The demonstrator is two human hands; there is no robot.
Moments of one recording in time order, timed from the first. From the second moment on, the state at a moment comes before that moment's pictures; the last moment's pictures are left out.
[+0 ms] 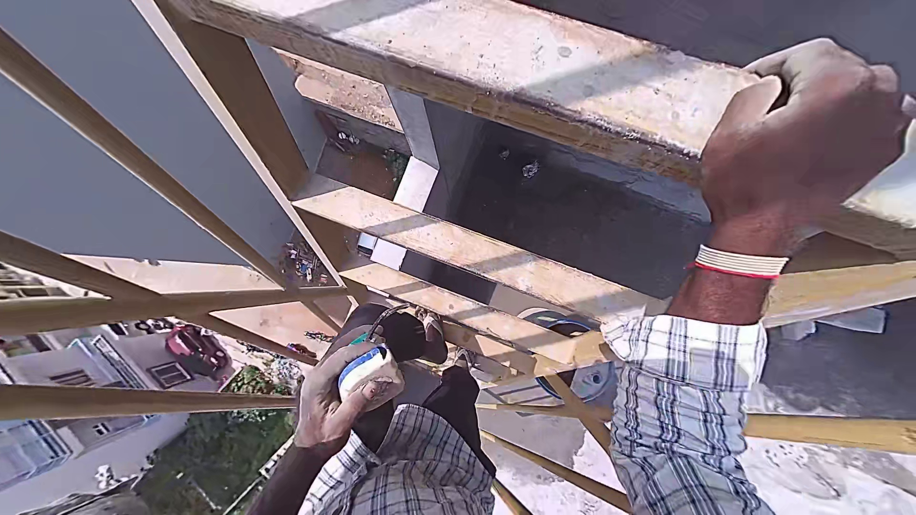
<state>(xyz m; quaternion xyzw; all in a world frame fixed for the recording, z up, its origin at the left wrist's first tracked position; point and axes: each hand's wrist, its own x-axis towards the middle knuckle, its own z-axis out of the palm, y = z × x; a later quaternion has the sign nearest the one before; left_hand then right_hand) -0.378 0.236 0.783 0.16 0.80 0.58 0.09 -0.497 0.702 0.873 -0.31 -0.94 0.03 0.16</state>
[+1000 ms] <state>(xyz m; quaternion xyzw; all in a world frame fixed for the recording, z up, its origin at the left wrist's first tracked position) -0.522 0.306 1.065 0.26 0.79 0.55 0.01 -0.500 0.699 1.004 -0.16 -0.95 0.18 0.21</state>
